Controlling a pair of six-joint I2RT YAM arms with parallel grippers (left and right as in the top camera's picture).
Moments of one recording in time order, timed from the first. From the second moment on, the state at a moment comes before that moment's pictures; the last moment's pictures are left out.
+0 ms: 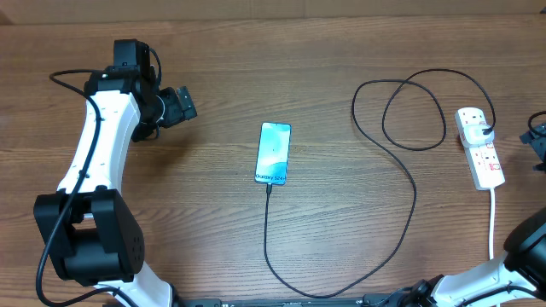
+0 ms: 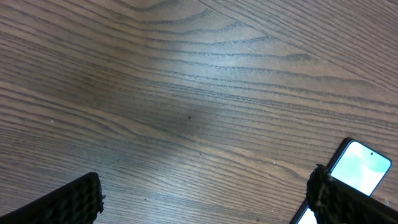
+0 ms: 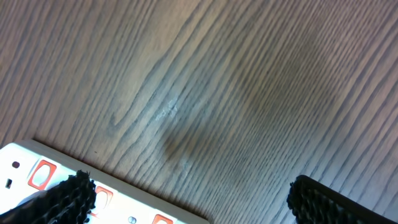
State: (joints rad) left arm 0.05 1.83 1.51 -0.97 0.09 -0.36; right arm -0.77 1.87 1.40 -0.70 0.04 0.32
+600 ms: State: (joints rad) left arm 0.05 1.83 1.51 -0.97 0.09 -0.36; right arm -0.77 1.87 1.40 -0.69 0.04 0.28
